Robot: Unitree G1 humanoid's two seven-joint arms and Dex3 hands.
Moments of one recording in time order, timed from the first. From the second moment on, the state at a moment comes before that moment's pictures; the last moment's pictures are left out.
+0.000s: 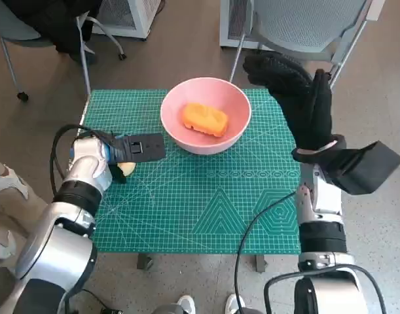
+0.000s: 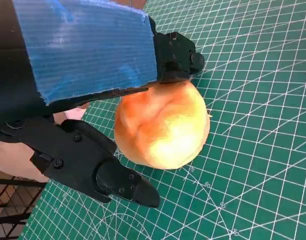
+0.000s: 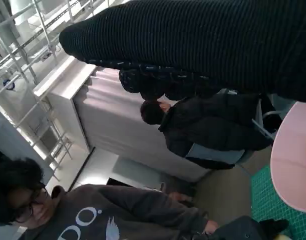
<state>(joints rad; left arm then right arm) -1.09 0.40 -0.53 1.28 0.76 0.30 -0.45 -0.85 -0.11 -0.18 0.71 0.31 -0.59 0.62</state>
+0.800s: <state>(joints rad) -1.01 0.42 -0.52 1.27 0.73 0.15 -0.01 -0.85 -0.11 -0.18 0.71 0.31 -0.58 0.62</state>
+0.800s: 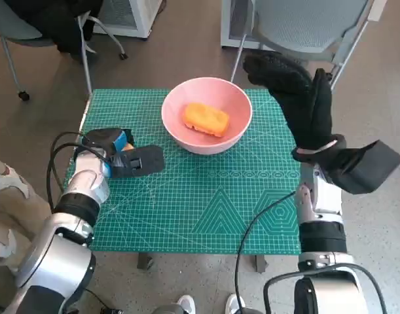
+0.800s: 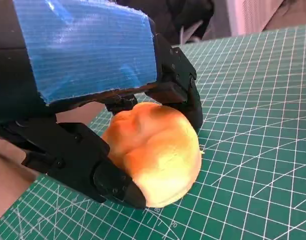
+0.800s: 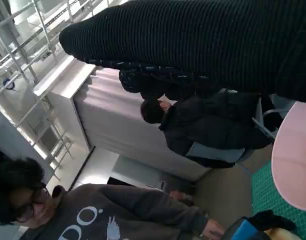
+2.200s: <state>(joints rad) -0.98 0.54 -0.33 0.55 0.69 0.23 -0.08 -0.89 -0.09 -0.18 0.77 0.32 -0.61 0.63</state>
